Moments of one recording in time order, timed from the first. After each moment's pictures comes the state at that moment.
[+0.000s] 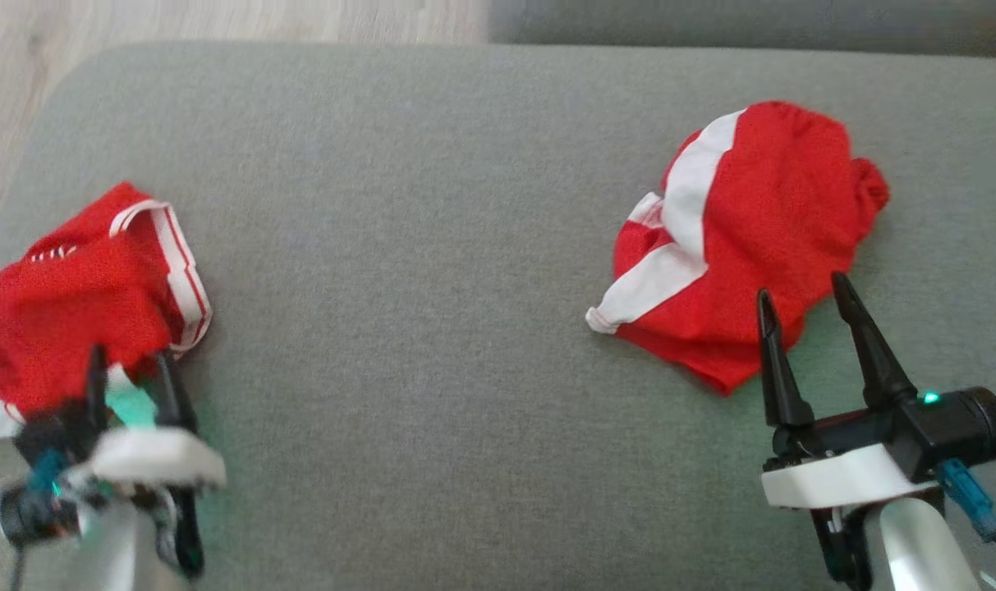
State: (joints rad) left arm -0.36 0.13 0.13 0.72 -0.27 -0.07 -0.26; right arm -0.02 -0.05 0.05 0.05 -0.02 0.13 -0.26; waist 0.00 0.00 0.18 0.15
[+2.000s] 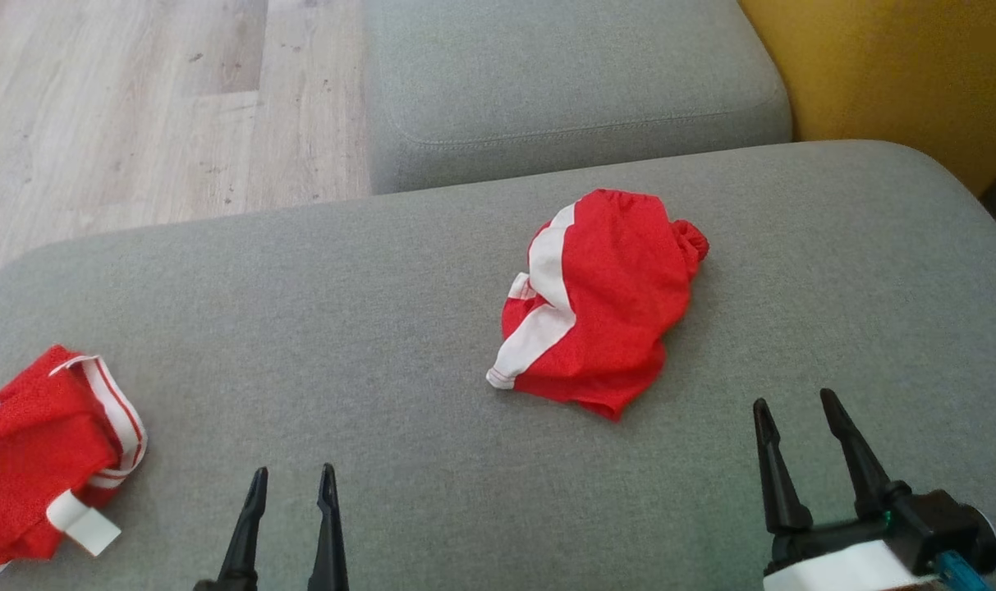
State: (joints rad) left arm 0.21 0.05 -0.20 0.12 -0.17 0.07 -0.26; right arm 0.18 -0.05 0.07 0.07 0.08 0.13 -0.26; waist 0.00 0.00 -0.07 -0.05
